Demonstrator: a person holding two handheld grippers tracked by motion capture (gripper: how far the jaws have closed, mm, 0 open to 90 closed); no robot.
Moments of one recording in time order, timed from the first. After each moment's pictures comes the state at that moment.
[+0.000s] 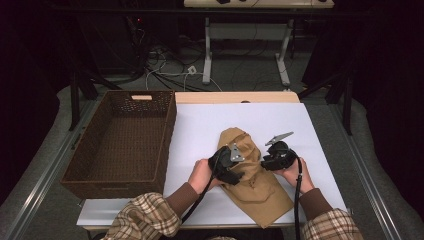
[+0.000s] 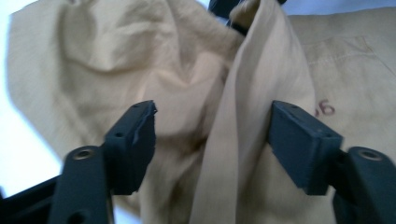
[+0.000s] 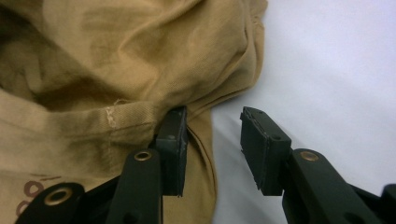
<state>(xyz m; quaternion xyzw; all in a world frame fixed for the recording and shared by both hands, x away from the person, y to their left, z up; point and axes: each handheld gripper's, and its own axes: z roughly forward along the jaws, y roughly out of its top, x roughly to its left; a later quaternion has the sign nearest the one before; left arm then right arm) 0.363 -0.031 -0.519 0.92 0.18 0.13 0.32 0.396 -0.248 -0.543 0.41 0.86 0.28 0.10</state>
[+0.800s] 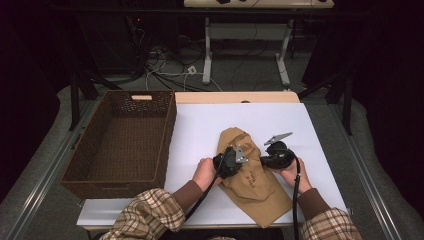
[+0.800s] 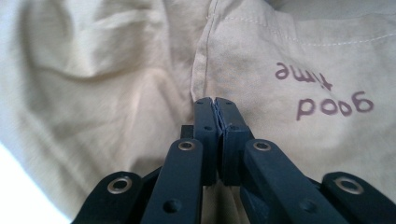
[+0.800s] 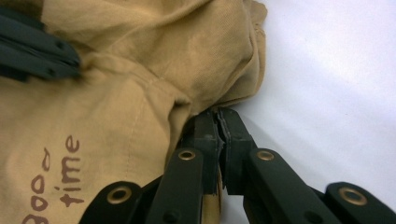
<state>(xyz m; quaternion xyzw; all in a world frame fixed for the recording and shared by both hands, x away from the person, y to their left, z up) 0.370 -0.031 -0.534 0.92 0.16 0.16 0.31 0.398 -0.245 -0.546 0.41 0.85 0.30 0.11</state>
